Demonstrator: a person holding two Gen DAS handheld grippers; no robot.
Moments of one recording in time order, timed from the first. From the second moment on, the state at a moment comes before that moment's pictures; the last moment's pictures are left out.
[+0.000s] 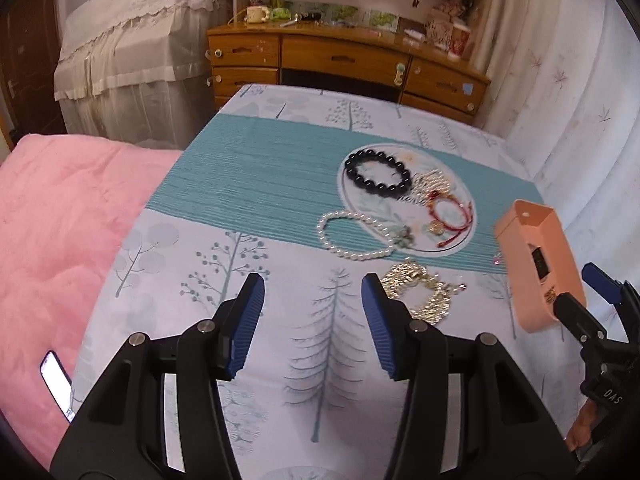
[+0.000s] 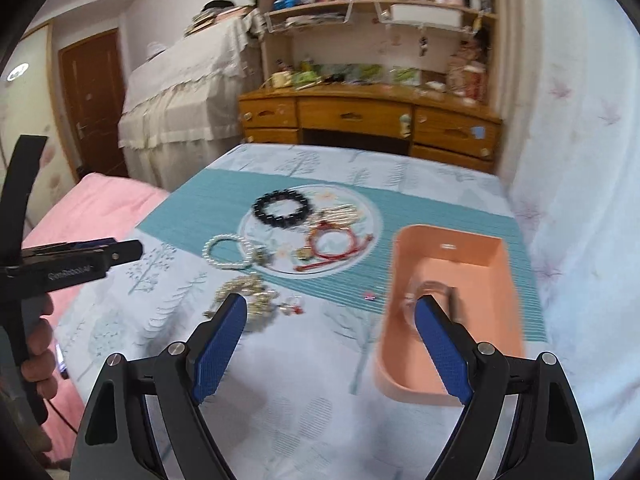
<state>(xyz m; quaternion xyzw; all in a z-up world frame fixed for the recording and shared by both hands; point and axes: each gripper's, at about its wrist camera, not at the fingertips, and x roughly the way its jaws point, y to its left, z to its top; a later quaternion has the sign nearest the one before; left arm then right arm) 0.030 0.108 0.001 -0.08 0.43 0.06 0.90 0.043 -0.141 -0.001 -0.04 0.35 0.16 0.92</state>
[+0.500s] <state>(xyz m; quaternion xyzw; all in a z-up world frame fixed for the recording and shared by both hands) 0.062 0.123 -0.023 -0.10 0.47 0.02 0.88 0.094 -0.065 -0.067 0.03 0.48 0.25 0.84</state>
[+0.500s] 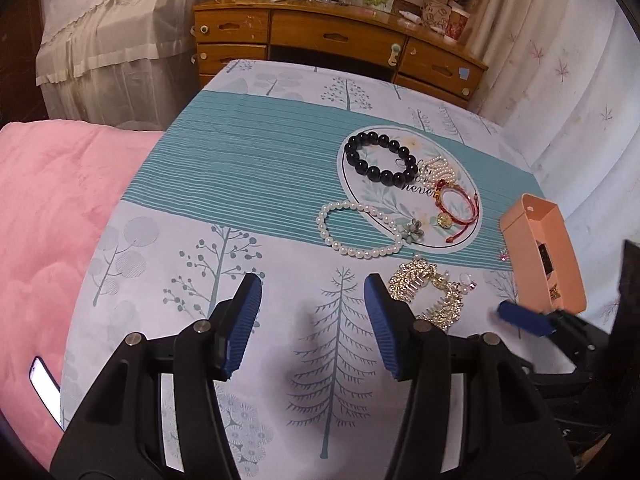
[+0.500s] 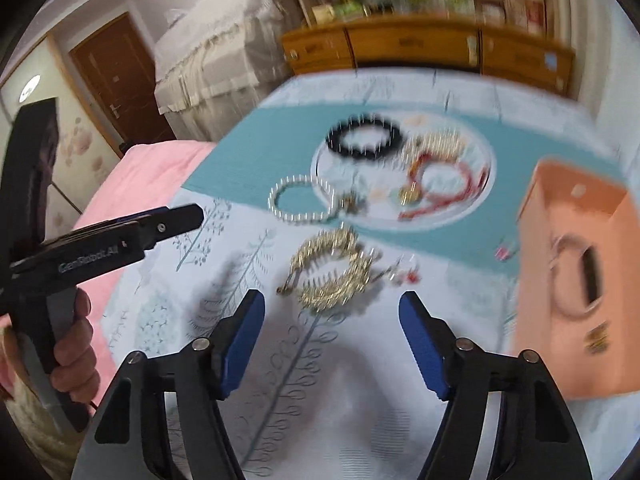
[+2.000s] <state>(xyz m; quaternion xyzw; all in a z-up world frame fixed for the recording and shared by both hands) 0.143 0.099 -0.047 -0.08 0.52 -0.05 0.85 0.129 -0.066 -0.103 0.16 0.47 0.21 0.84</state>
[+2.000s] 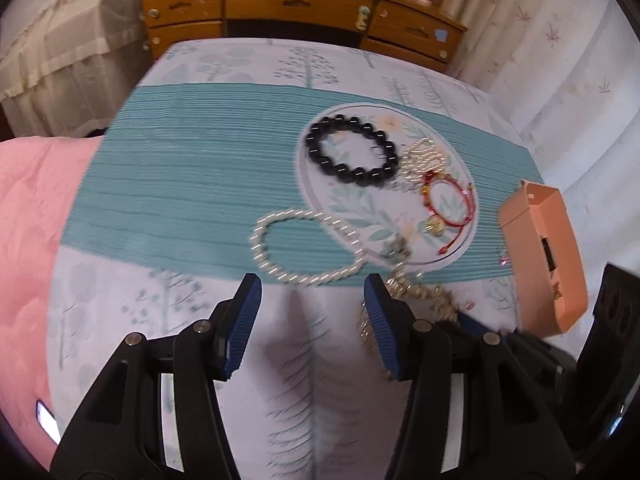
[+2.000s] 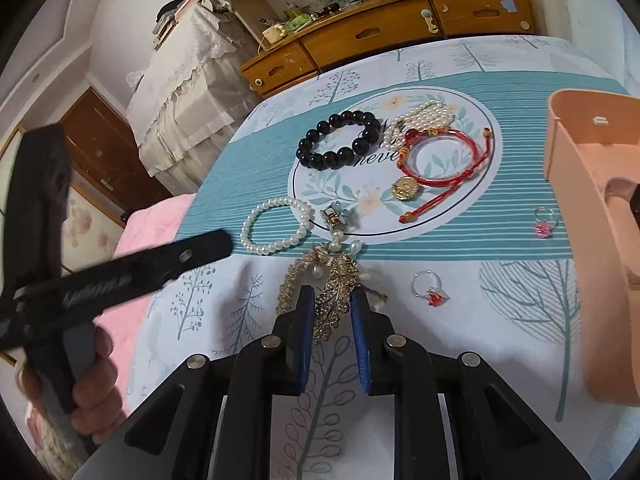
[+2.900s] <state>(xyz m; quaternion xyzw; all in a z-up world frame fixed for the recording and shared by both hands) 0.199 0.043 -0.087 0.04 0.63 -0.07 0.77 0.109 -0.104 -0.070 0.18 0.45 0.23 0.85</state>
